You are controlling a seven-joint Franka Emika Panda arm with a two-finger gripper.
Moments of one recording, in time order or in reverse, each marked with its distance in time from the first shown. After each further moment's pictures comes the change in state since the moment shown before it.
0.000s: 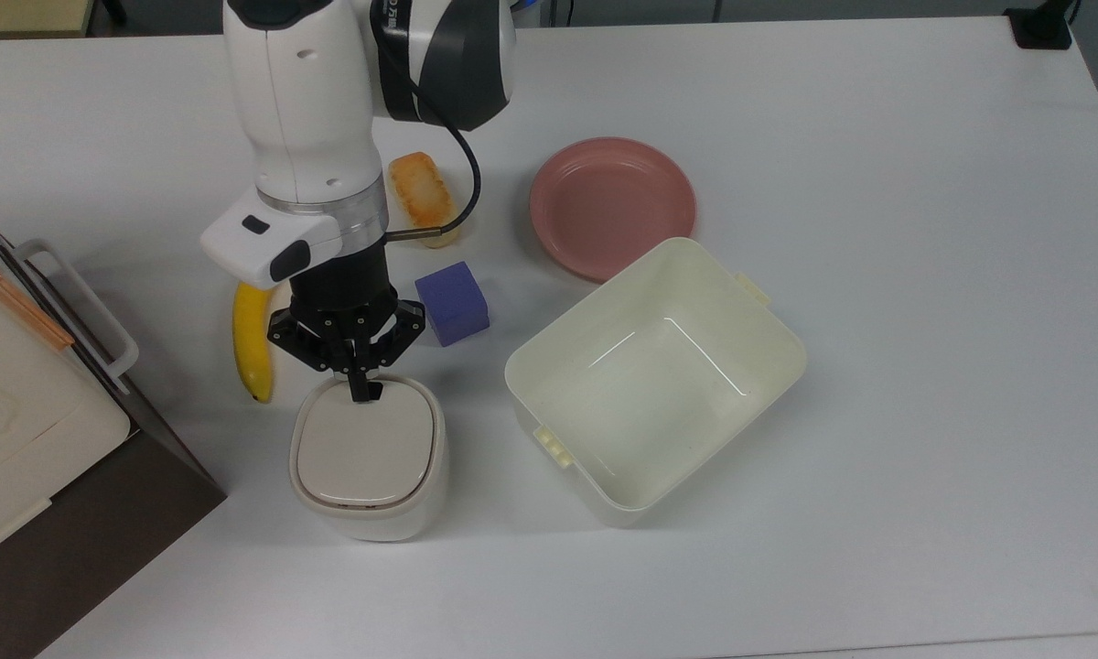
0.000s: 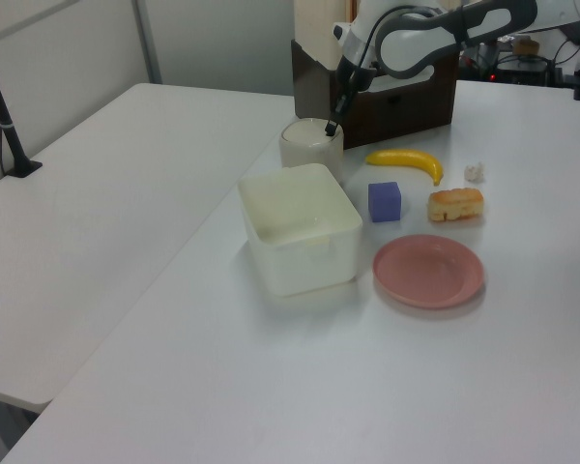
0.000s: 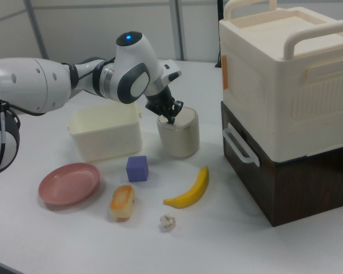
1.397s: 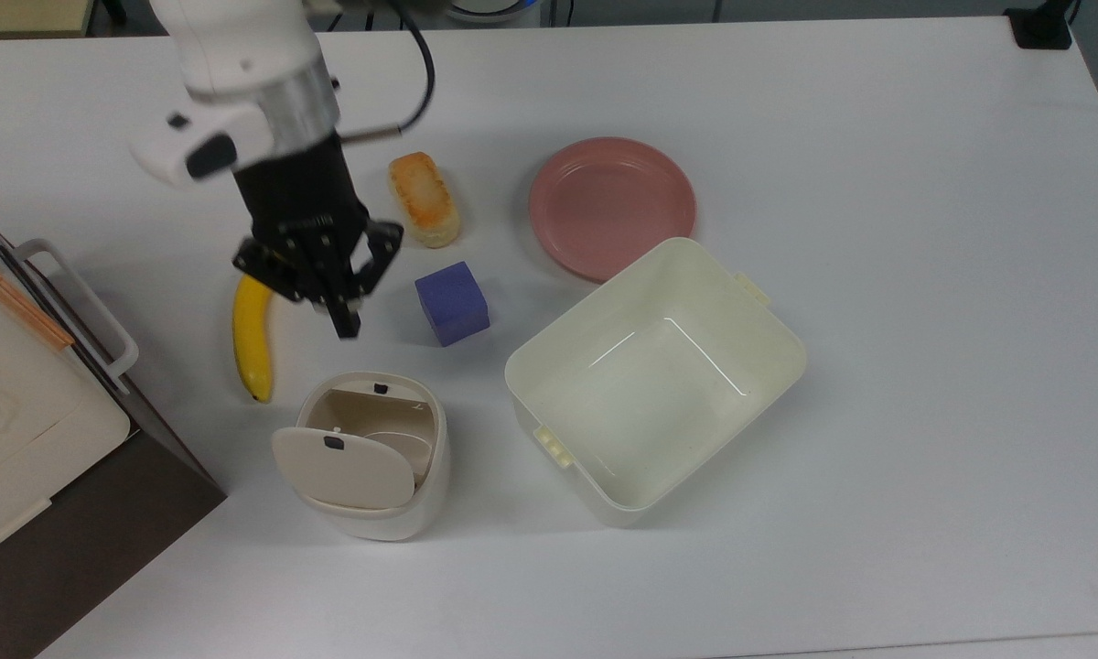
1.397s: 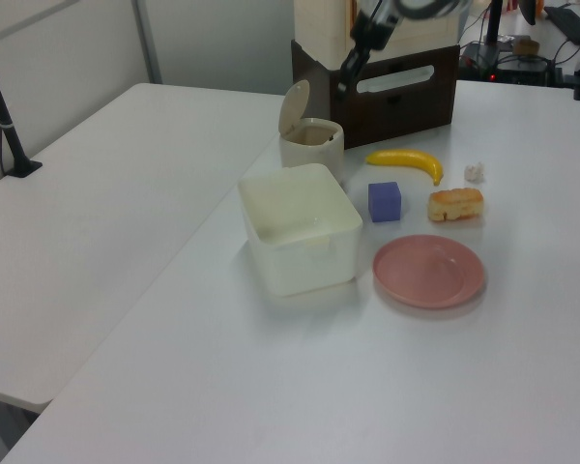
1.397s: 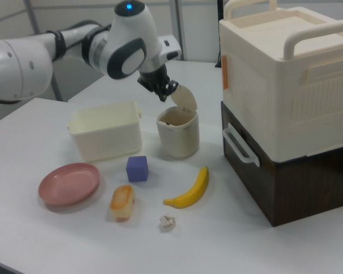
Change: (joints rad) arm -0.052 -0.140 0.009 0.007 0.199 -0.147 -0.037
